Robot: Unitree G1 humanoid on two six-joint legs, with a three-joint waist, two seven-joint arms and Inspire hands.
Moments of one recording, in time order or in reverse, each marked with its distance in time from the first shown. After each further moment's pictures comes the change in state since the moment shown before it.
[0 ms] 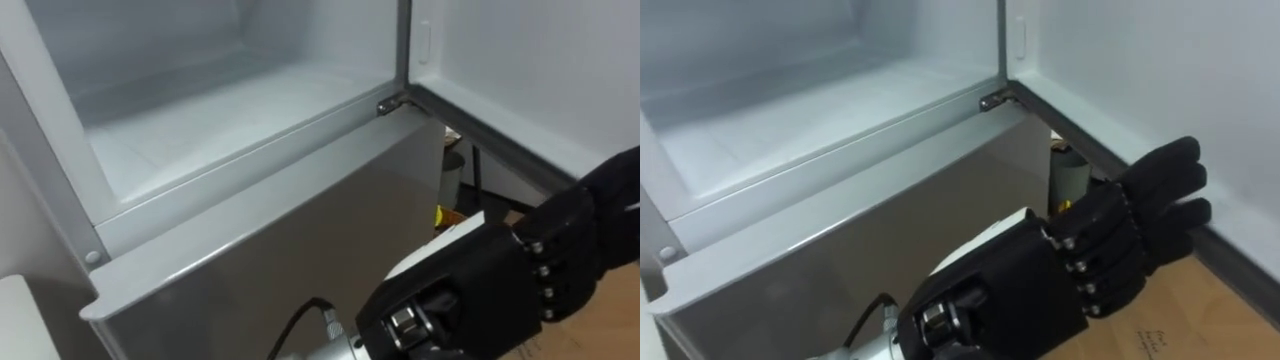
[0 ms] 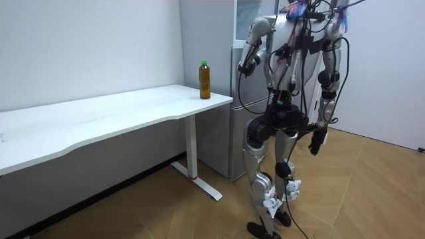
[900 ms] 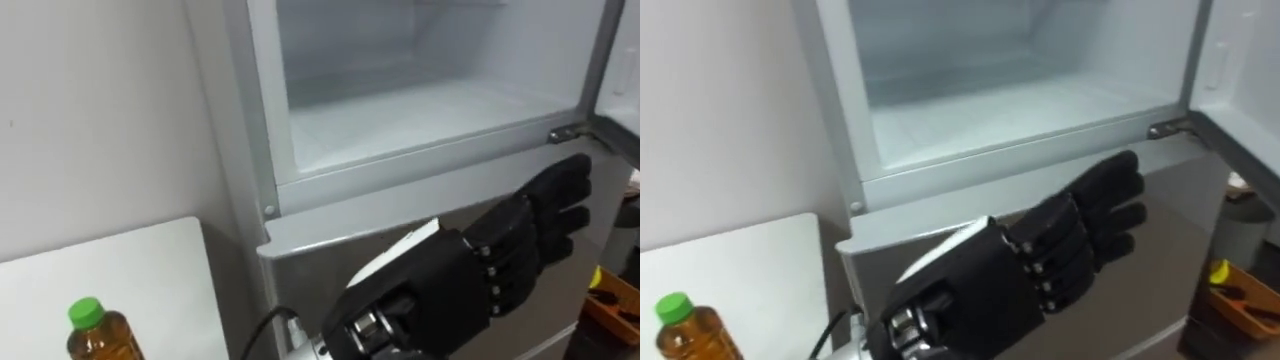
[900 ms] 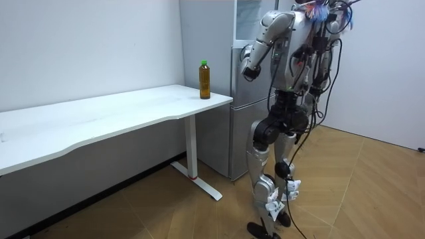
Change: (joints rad) left arm 0.088 0.036 0.112 -0.108 0.072 -0.001 0.028; right arm -0.001 0.051 0.040 -0.010 0.028 -0.057 -0.035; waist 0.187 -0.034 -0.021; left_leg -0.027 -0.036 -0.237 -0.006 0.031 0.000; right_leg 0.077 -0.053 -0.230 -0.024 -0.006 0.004
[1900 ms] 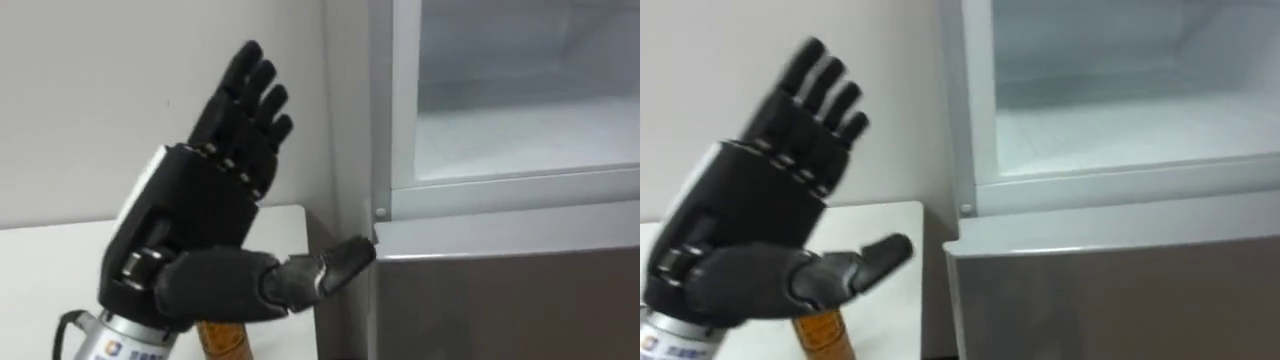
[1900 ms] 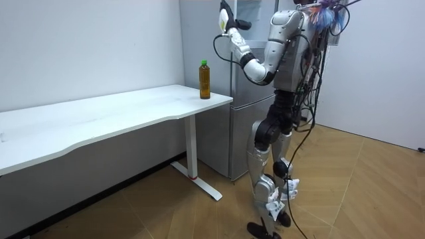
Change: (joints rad) left arm 0.214 0.015 0.480 -0.183 0.089 -0.126 0.276; right arm 0.072 0.010 -0.056 0.004 -0.040 -0.060 0.018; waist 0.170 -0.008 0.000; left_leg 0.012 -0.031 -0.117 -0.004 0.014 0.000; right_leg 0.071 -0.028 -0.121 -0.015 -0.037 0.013
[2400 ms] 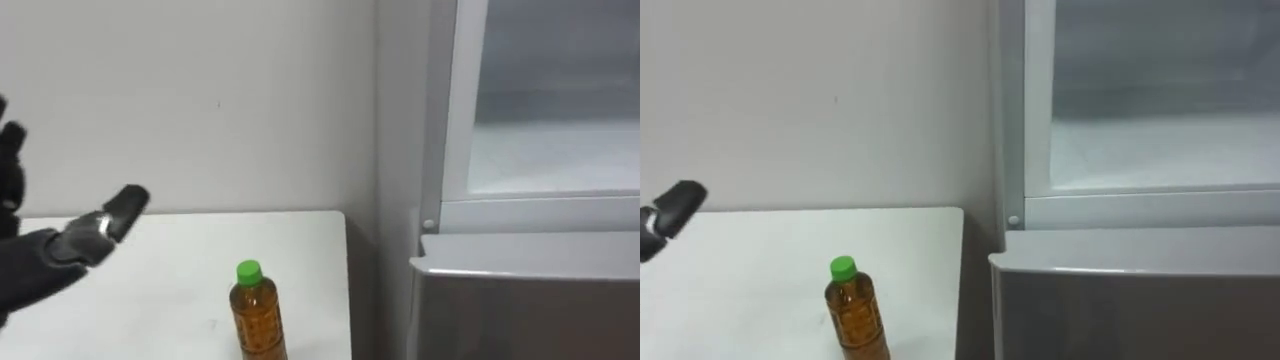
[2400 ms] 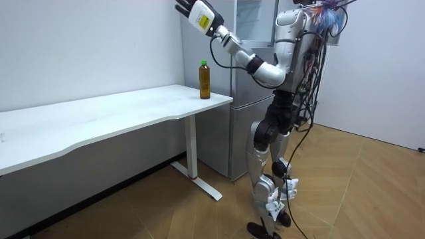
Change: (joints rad) left arm 0.211 -0.005 0.418 0.002 0.051 -0.041 0.300; right arm 0.097 0.029 -0.146 -0.013 0.008 0.000 -0.014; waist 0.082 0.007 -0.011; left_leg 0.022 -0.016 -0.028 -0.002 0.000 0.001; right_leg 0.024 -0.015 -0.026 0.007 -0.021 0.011
